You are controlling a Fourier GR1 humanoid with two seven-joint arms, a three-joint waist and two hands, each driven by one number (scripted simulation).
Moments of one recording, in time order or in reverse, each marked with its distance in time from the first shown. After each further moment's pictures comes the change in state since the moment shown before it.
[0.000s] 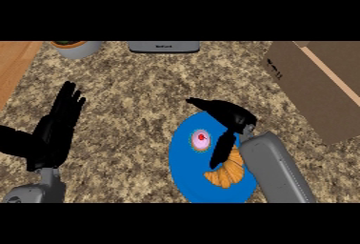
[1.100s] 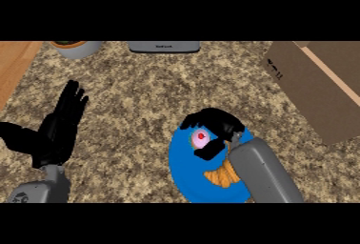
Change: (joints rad) left arm -0.021 -0.040 0.023 0.025 -0.035 -0.018 -0.007; right arm 0.015 0.032 0.060 0.105 0.115 -0.101 -0.134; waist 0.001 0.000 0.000
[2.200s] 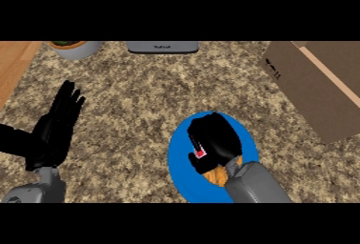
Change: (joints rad) left arm 0.012 0.005 0.013 -0.037 0.003 -0.011 0.038; right arm 0.146 -0.020 0.197 -0.270 0.423 -0.322 0.070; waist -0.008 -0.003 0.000
